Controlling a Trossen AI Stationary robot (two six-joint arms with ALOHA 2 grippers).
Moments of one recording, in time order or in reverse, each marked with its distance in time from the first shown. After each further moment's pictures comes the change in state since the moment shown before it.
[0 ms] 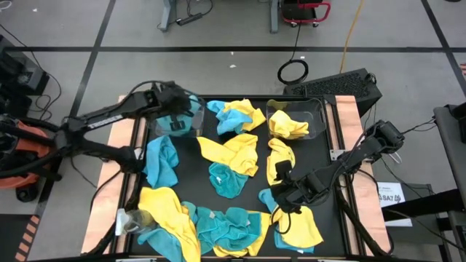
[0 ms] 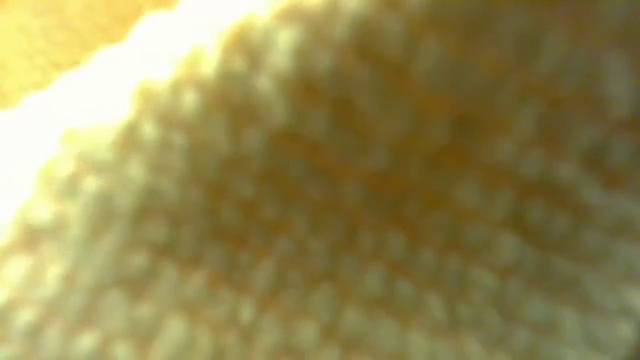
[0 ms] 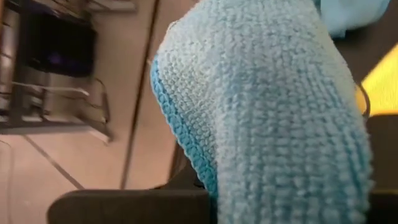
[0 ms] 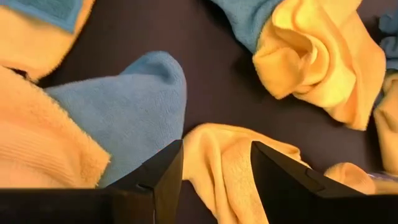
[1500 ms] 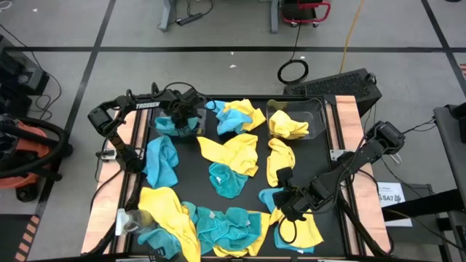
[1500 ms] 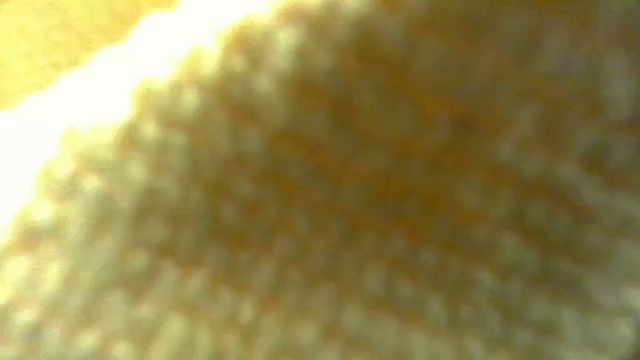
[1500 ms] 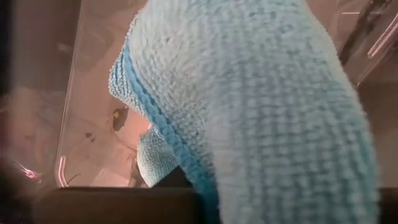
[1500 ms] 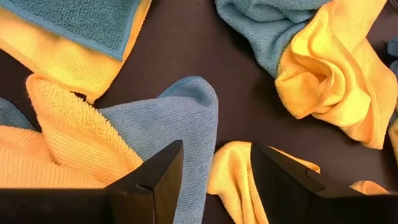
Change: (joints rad) left arm 0.250 0.450 -0.140 0.068 0.269 -0.160; right arm 0.084 0.000 0.000 0.055 0.018 0.053
